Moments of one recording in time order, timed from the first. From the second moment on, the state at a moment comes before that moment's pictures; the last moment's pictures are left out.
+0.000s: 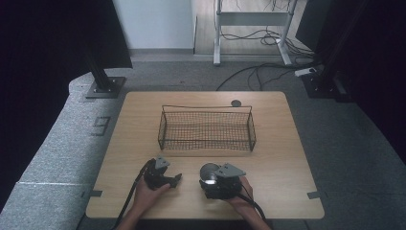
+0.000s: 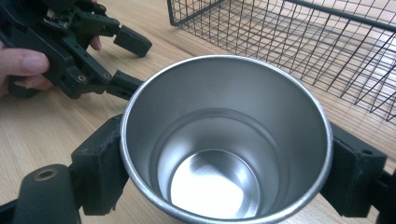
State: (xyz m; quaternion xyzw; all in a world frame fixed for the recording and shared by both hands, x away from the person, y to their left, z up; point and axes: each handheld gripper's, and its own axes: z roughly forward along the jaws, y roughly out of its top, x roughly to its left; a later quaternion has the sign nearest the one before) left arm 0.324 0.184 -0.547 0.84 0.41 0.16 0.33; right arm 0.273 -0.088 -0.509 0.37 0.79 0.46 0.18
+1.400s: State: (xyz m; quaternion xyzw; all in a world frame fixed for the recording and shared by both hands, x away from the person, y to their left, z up) left arm 0.324 0.184 -0.547 0.84 0.41 0.16 0.33; right arm 0.277 -0.105 -0.479 0.36 0.78 0.49 0.18
